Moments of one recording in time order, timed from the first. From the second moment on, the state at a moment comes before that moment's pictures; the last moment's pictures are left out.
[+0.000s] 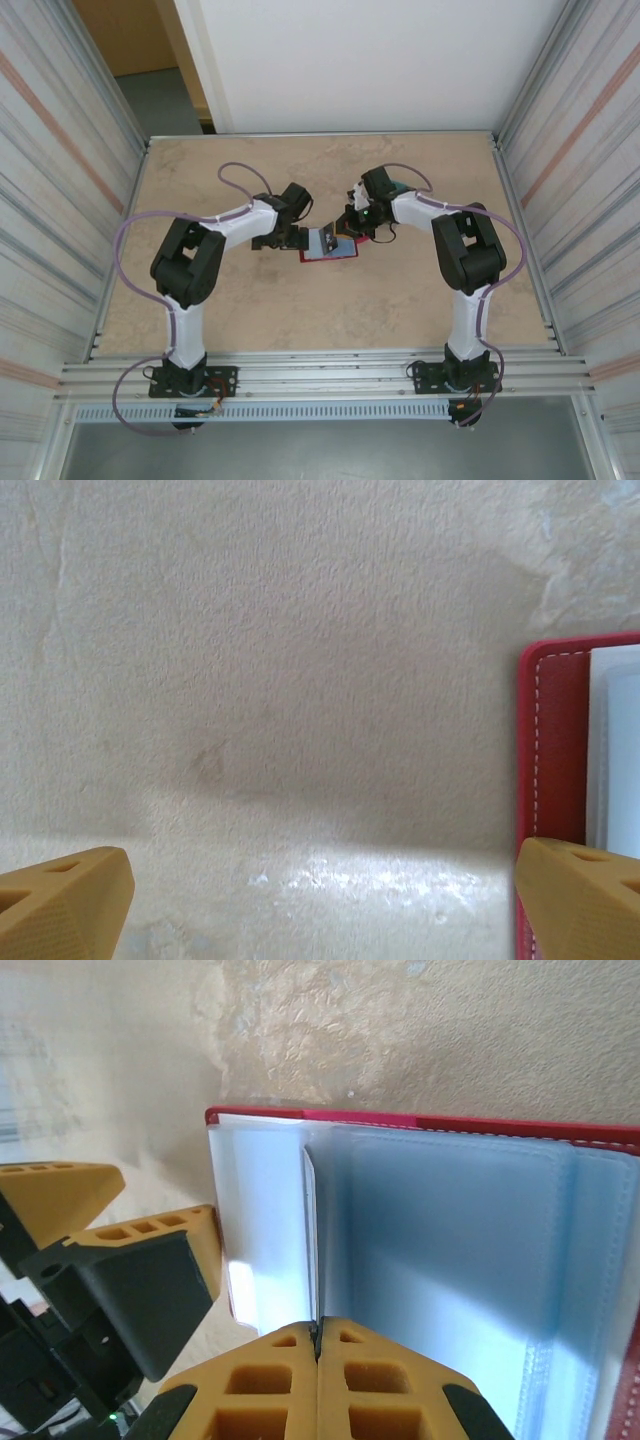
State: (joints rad) left arm -0.58 1.97 1.38 -0.77 -0.21 -0.55; right arm 0.42 2.00 1.33 -0.44 -0.62 0.54
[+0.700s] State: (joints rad) left arm -0.62 1.99 1.46 -0.79 -0.20 -0.54; right arm 0.51 1.97 1.51 -0.75 -0.33 0.43
